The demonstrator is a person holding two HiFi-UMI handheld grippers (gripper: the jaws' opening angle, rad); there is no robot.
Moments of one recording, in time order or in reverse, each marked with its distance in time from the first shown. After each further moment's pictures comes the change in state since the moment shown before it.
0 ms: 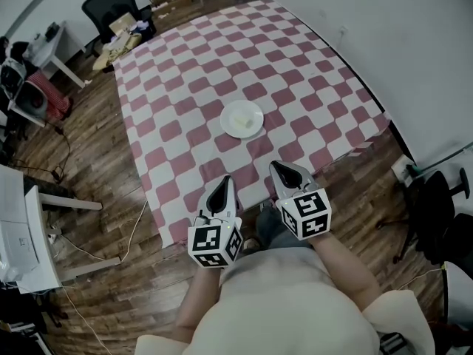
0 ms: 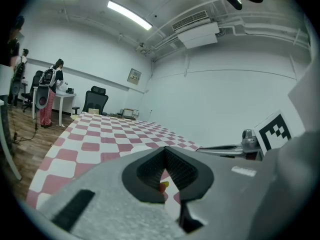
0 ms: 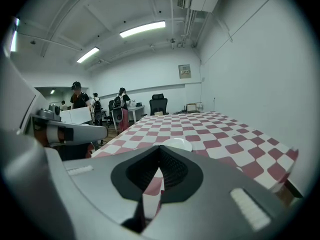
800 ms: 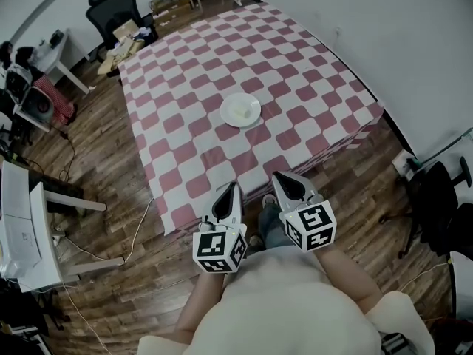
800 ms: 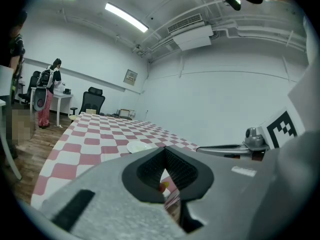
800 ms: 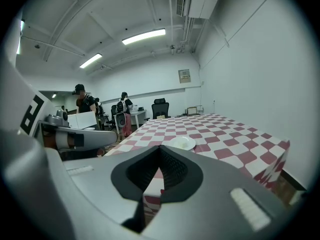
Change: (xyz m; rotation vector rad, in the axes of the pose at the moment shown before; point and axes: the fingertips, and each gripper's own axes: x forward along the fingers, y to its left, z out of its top) left arm -0.067 -0.039 -0.025 0.018 -0.003 -0.042; right arm -0.079 0.047 -0.022 0.019 -0.057 0.010
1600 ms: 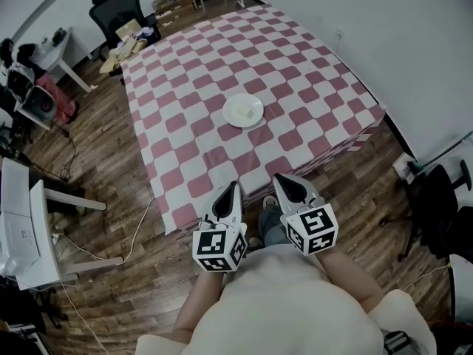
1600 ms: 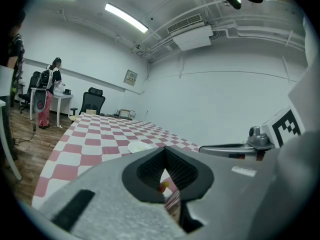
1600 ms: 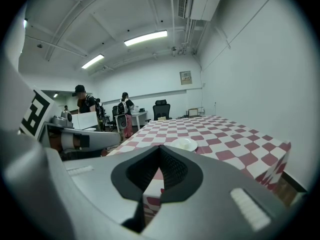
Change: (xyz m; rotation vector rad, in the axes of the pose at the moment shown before) left arm -0.001 0.006 0.000 0.003 -0.003 0.000; right arm -0.003 0.009 0.003 -0.012 -0.018 0.011
